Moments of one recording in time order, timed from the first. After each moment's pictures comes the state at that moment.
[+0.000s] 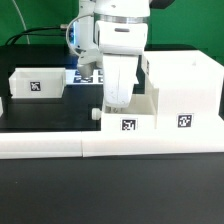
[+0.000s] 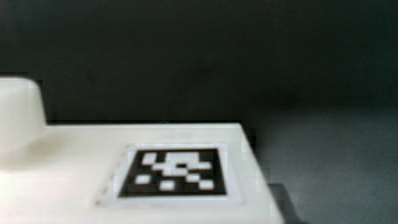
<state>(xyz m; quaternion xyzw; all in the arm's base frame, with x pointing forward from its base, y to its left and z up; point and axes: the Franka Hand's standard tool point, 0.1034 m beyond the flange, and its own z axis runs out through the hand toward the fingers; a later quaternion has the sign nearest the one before) 0.548 0.005 0.012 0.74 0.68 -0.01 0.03</state>
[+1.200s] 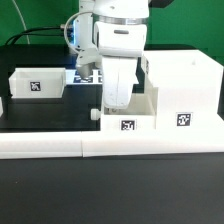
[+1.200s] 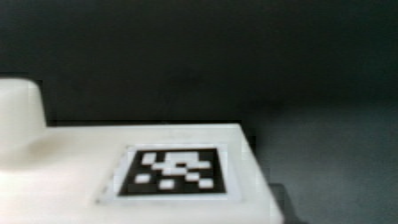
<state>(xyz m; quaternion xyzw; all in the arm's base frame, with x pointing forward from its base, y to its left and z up) 0.544 0.004 0.011 0.73 0.68 -0.03 0.02</state>
